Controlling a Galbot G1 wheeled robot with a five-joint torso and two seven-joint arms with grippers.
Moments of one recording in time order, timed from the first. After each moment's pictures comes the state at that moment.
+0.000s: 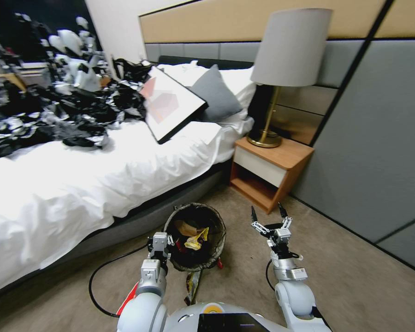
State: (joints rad) left arm 1.77 -1.49 -0.33 -2.33 0.12 0.32 -0.20; right arm -1.59 1.49 0.58 1.97 0.04 0.55 -0.13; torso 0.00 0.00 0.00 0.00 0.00
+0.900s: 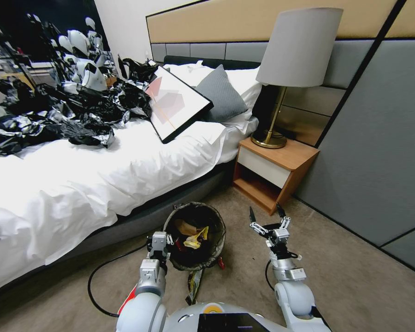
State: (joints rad) left arm 1.77 -1.48 -0.34 -2.34 0.11 0.32 -0.20; right arm -1.59 1.49 0.57 1.97 0.03 0.56 -0.15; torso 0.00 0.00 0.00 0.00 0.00
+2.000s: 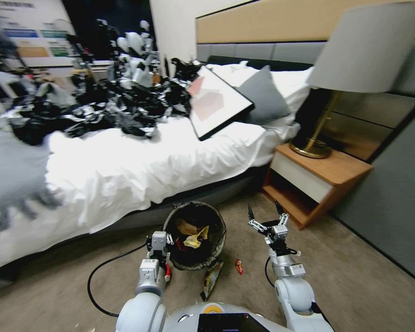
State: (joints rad) left arm 1.77 -1.48 -0.34 -2.34 0.12 0.32 -0.20; right arm -1.57 1.48 0.57 1.97 0.04 0.53 -0.16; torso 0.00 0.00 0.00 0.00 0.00
